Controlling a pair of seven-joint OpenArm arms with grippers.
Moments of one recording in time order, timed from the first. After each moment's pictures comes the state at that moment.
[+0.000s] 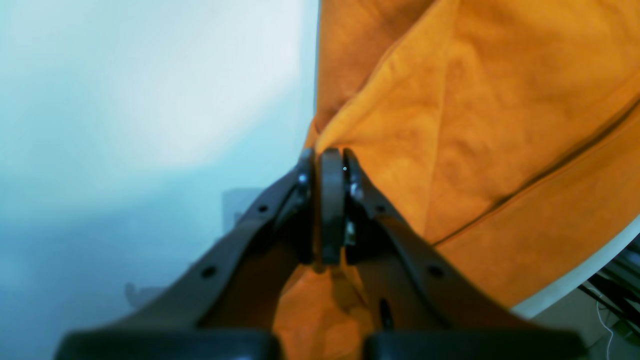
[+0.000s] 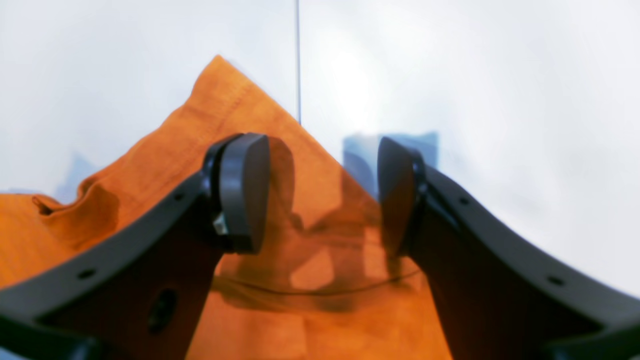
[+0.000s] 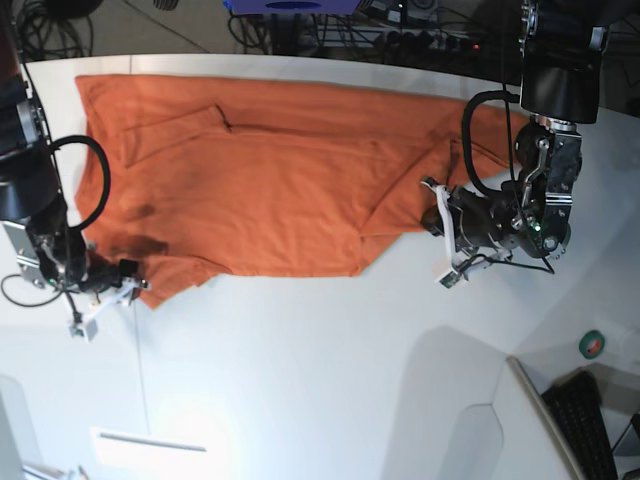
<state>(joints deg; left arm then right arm) -7.2 -21.1 5.4 73.6 -20.1 -40.3 55.4 30.2 19.9 -25.1 24.4 42.6 11.6 -22.7</state>
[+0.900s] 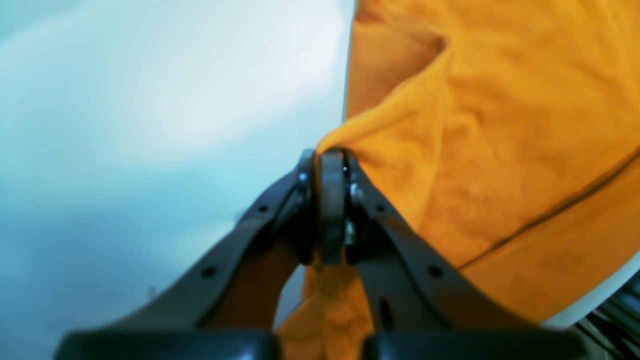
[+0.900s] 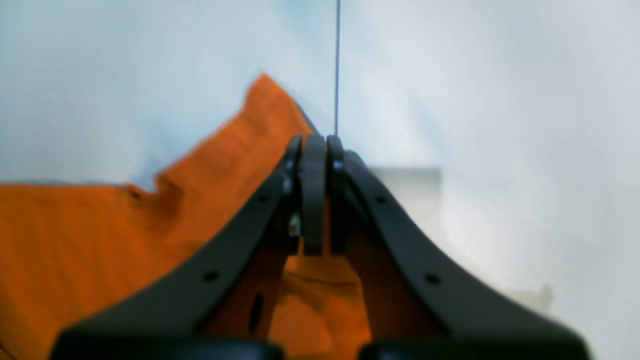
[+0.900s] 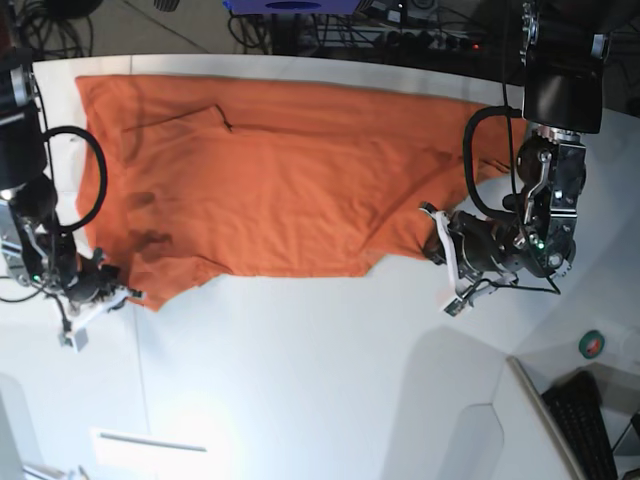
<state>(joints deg) -9.6 -21.1 5.3 76.8 -20.3 -36.0 55.7 21.6 22.9 -16.0 46.2 42.4 7.9 -29.7</state>
